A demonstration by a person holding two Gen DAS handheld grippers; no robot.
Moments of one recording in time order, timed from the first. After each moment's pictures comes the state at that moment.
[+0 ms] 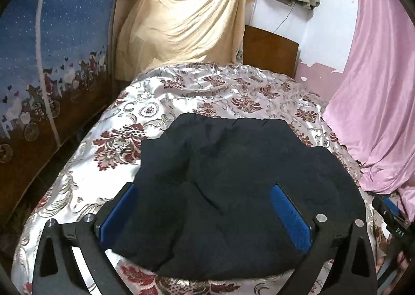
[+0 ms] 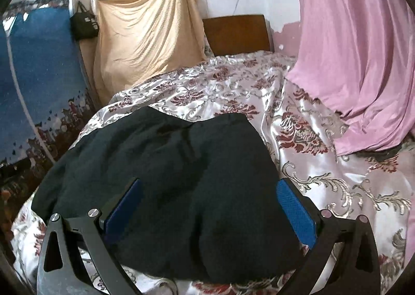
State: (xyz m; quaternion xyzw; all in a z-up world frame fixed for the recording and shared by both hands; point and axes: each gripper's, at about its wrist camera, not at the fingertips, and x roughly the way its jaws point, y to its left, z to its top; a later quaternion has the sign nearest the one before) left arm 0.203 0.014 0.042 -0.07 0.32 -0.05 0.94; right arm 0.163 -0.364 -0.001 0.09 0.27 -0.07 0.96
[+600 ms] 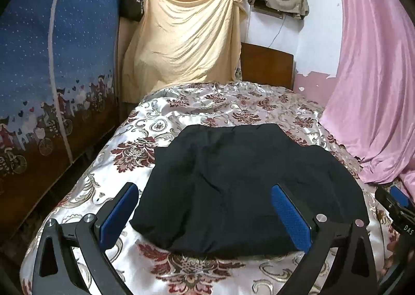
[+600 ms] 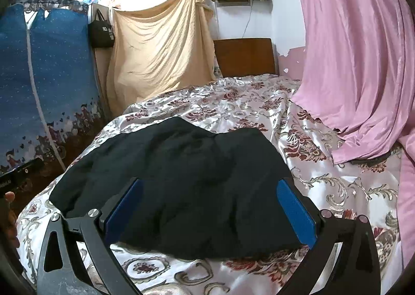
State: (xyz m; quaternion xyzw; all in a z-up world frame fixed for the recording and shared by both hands) left arm 0.134 0.014 0.046 -0.04 0.26 -0.04 0.97; right arm 0.097 -0.303 0.019 0.06 0.21 -0.06 0.97
